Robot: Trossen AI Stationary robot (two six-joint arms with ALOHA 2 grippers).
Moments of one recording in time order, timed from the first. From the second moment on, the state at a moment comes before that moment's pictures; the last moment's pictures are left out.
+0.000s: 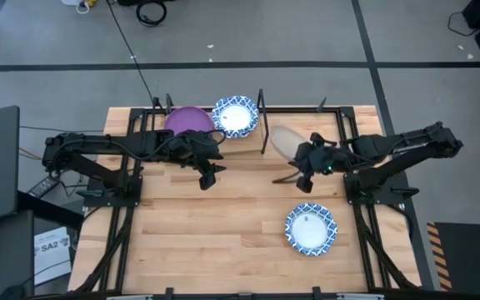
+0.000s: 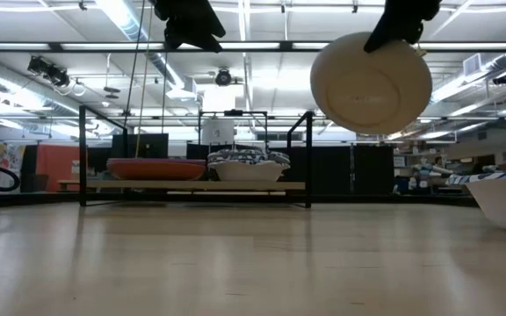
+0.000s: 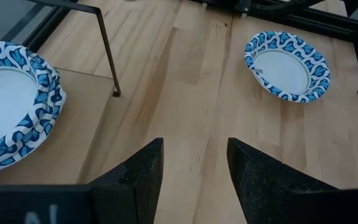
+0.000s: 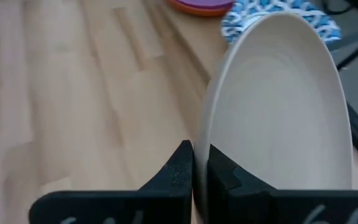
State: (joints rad) left arm 0.03 1.33 1.20 -0.55 -0.11 -0.23; right arm 0.18 1.09 1.05 -0.79 0.42 0.37
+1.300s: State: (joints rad) left arm 0.03 1.33 1.20 -0.49 0.31 0.06; right arm 0.41 1.32 1.05 -0.38 0.14 -0.14
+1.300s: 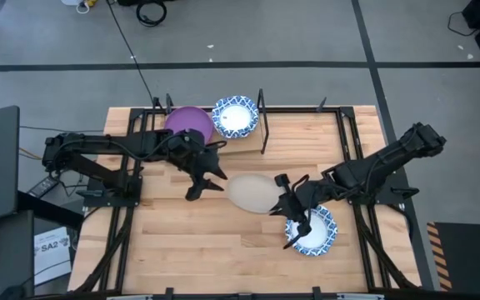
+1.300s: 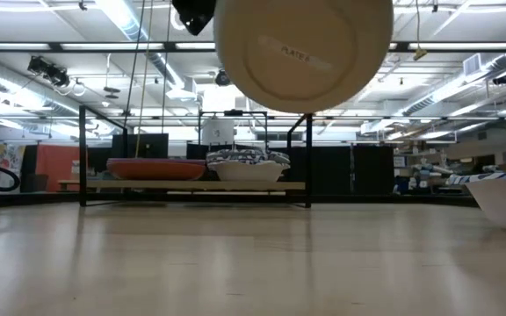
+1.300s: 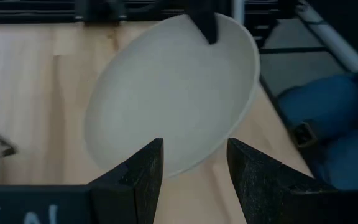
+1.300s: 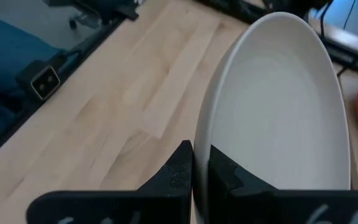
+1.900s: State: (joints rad) left arm 0.03 1.33 1.20 -0.48 0.43 0.10; right arm 0.35 1.32 1.05 -0.24 0.13 -0.21
